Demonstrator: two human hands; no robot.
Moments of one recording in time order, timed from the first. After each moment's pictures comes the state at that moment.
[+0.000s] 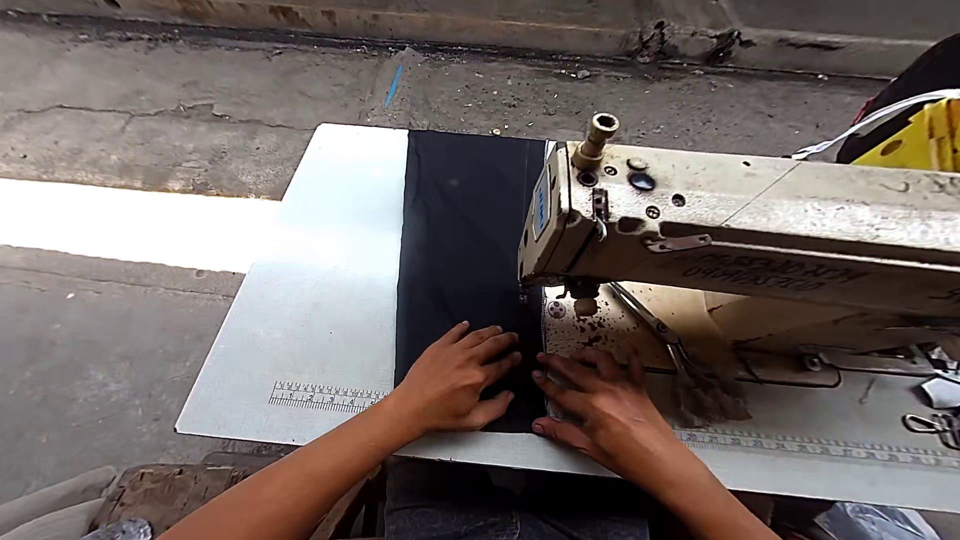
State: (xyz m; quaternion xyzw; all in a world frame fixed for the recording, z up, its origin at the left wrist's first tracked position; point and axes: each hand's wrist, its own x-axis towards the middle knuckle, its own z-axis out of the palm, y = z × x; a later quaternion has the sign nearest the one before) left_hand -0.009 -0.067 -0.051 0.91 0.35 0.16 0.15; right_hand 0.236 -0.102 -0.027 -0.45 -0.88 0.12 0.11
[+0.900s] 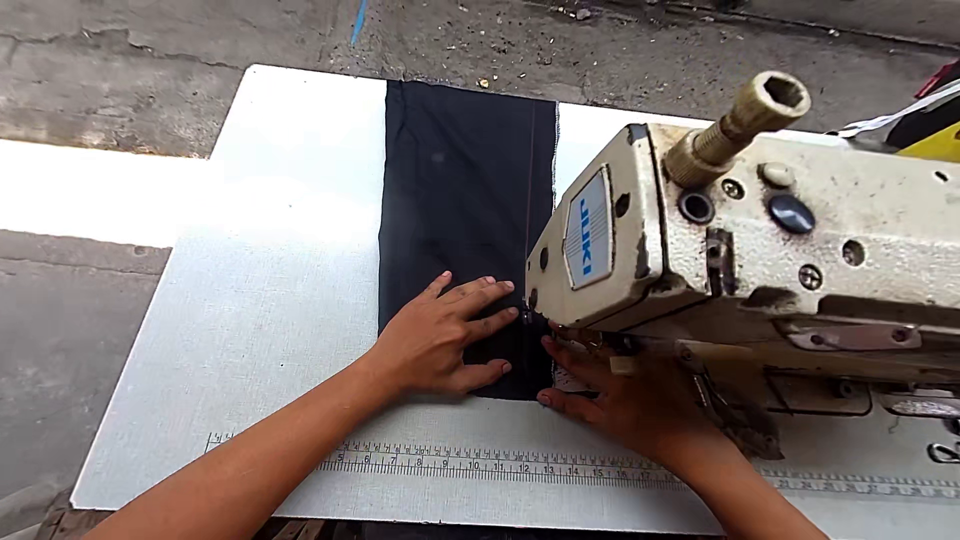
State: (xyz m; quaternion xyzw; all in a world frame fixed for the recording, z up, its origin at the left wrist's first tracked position) left_hand -0.025 0.004 -0.090 0.91 0.34 0.20 0.14; right_hand 0.235 -0.039 -0.034 -0.51 -0.85 0.12 0.10
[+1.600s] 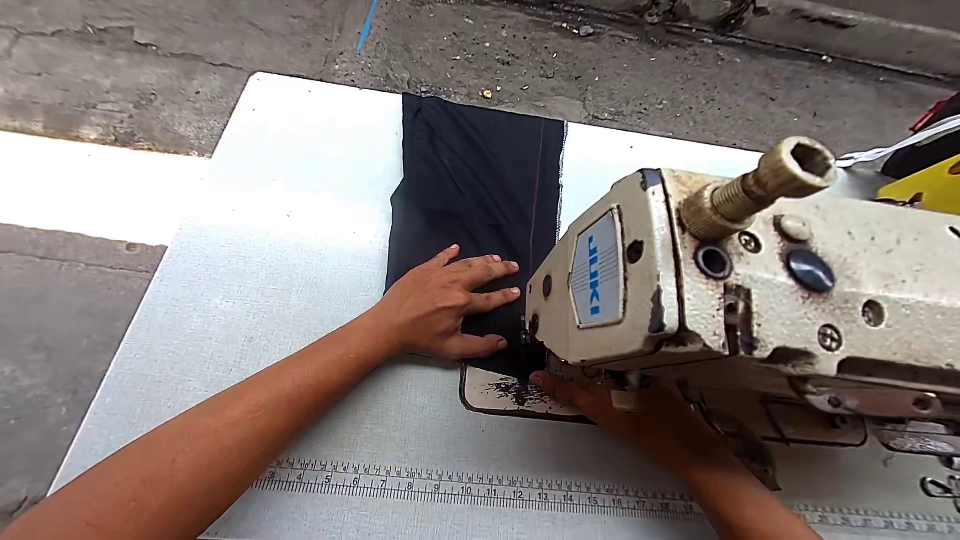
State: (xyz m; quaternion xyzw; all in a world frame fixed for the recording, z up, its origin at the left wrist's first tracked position) left_hand -0.028 0.062 -0.091 0.93 0.27 0.20 0.13; right_hand 0.226 -0.014 -0.026 -0.60 -0.77 0.20 0.06
